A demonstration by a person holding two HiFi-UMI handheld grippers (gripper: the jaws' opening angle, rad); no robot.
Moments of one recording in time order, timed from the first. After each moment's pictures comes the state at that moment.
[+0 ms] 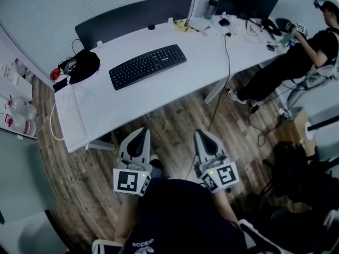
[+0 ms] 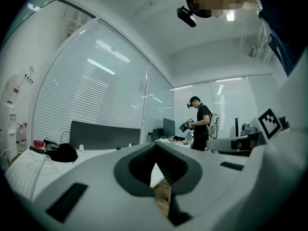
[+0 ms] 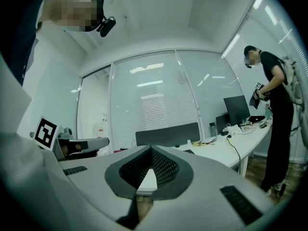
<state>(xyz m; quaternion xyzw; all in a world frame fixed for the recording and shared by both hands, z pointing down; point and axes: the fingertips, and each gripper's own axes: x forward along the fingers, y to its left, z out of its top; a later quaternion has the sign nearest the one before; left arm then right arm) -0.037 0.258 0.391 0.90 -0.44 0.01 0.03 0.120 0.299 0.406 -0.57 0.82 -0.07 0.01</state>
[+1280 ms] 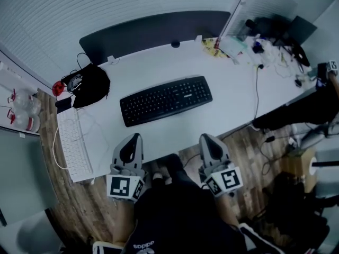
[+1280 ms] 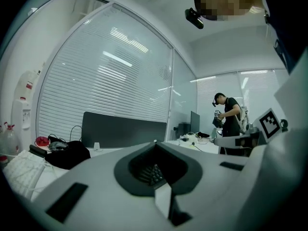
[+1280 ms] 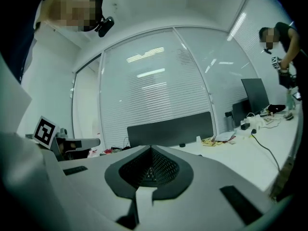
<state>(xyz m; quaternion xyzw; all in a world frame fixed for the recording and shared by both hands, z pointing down) -0.093 0.022 0.421 0.85 -0.52 0.03 0.10 0.117 0.040 0.434 -0.53 0.84 -0.11 -0.02</state>
